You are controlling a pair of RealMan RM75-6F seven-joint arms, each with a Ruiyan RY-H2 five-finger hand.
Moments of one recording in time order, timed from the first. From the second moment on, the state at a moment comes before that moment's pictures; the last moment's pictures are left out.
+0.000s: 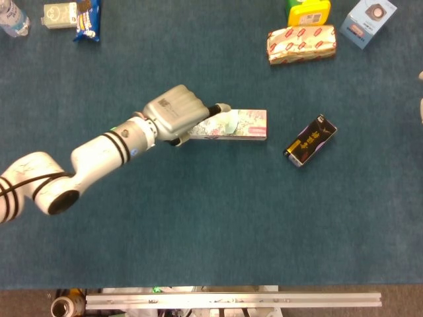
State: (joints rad) left arm -1.01 -1.36 -0.15 -1.48 1.39 0.50 0.11; right arm 0.34 -1.19 0.17 -1.83 -1.16 1.37 -0.10
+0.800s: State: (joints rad) left arm -1.21 -1.48 -0.04 -1.39 0.94 0.47 0.39; right arm 0.29 -1.16 0.19 -1.82 -1.17 1.36 -0.05
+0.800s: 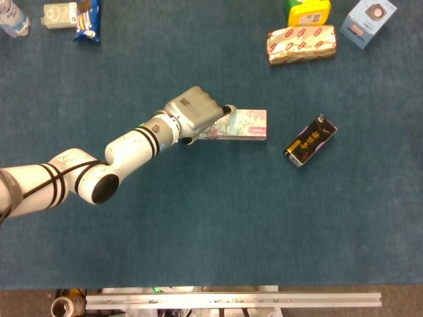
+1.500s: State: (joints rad) left arm -1.27 -1.48 0.01 -1.44 0.83 0.54 0.42; right arm 0.27 -1.14 0.20 -1.82 -1.18 1.35 -0.05
